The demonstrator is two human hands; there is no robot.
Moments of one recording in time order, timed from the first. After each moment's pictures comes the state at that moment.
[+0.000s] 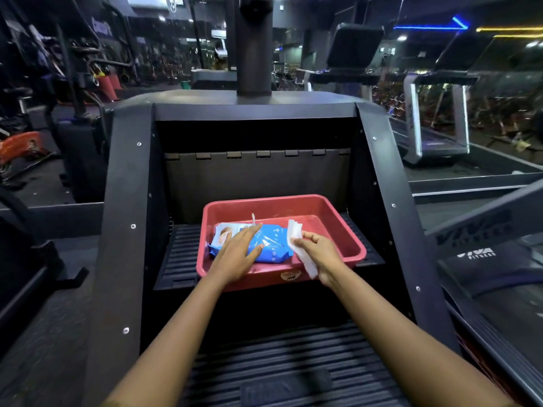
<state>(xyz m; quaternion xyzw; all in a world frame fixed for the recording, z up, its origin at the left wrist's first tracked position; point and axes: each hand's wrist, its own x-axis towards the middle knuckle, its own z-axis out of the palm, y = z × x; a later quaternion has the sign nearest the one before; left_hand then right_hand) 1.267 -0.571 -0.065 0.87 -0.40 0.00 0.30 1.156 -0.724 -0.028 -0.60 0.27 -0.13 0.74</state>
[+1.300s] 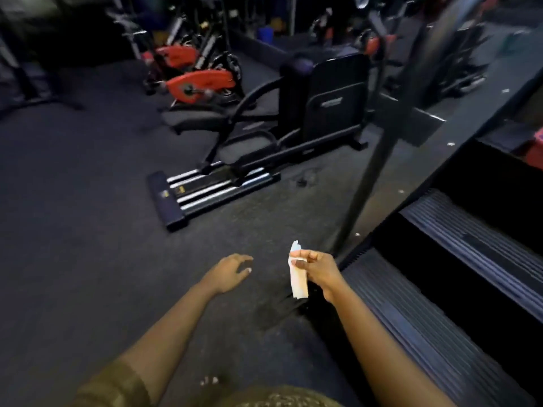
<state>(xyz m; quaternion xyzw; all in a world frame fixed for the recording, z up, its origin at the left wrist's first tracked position) 0.556 -0.130 -0.198 0.93 0.20 -0.12 0.30 0.683 -0.319 -0.183 -0.72 -0.07 0.38 0.57</state>
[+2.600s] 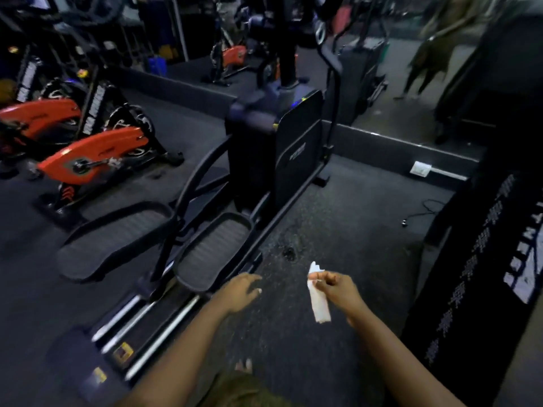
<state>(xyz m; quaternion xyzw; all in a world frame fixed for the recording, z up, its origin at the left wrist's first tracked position) 1.030 0.364 -0.215 0.94 -0.01 -0.20 0.27 1.063 0.119 -0.199 -0.80 0.04 0.20 0.56</state>
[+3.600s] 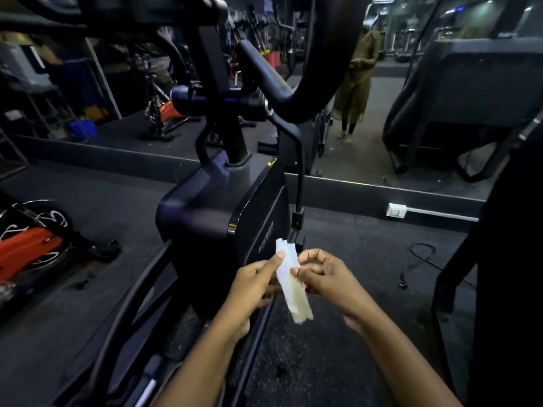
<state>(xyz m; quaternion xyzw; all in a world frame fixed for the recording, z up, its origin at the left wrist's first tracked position) 1.475 0.346 -0.044 0.71 0.05 -0.11 0.70 1.477 0.197 -0.039 -0.69 -0.01 0.11 0.71</state>
